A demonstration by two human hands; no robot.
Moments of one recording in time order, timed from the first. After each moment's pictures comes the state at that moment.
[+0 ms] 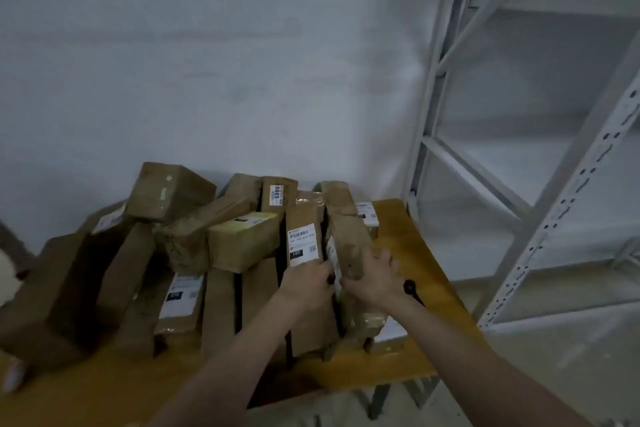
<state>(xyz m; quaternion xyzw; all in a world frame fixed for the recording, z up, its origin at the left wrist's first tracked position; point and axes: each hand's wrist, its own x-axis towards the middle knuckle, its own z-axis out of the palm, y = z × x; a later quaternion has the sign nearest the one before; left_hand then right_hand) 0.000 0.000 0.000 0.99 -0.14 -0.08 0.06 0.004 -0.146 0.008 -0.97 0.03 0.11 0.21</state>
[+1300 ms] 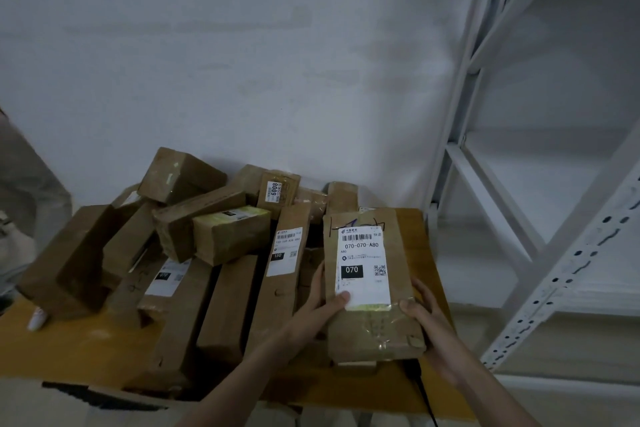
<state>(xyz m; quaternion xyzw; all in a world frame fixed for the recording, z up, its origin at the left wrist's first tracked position) -0.012 -0.099 -0.022 0.71 0.07 -0.17 0.68 0.021 -0.324 -0.035 -0.57 0.02 0.26 0.78</state>
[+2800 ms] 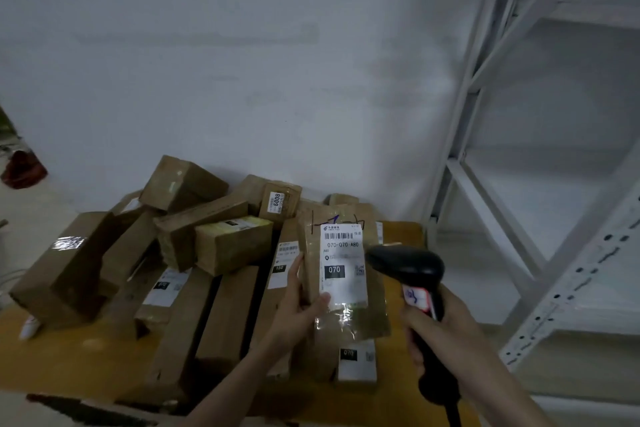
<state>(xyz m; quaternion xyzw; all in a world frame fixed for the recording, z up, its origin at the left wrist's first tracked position) -0.008 -0.072 -0.026 0.74 0.06 0.02 0.67 -0.037 -0.302 0.102 -0.75 0.00 0.21 0.63</state>
